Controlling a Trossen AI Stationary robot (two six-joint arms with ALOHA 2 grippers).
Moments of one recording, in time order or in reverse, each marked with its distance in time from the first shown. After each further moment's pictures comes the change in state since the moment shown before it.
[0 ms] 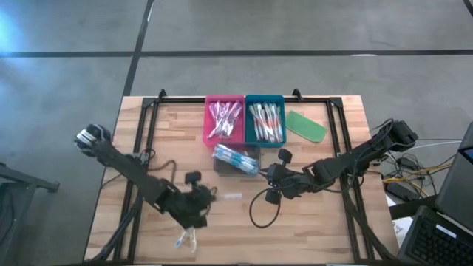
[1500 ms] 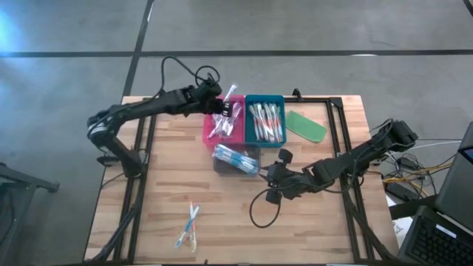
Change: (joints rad) left arm 1.089 0.062 0.248 -0.016 0.342 -0.073; right arm 0.000 0.000 -0.019 0.001 0.003 0.000
